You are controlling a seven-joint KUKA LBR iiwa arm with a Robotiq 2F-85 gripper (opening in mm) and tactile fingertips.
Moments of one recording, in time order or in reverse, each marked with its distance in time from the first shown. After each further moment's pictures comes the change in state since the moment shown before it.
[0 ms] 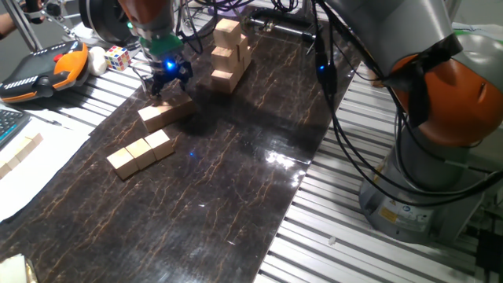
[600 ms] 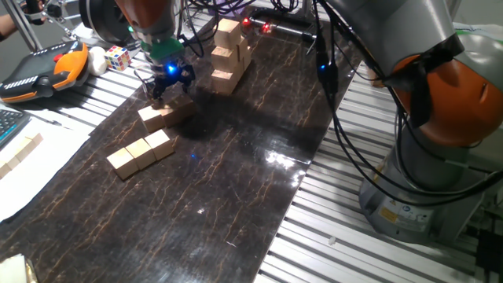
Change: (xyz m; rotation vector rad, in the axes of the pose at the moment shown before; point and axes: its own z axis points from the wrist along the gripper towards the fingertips) arm 0.010 -0.001 -0.002 0.011 -0.002 0.014
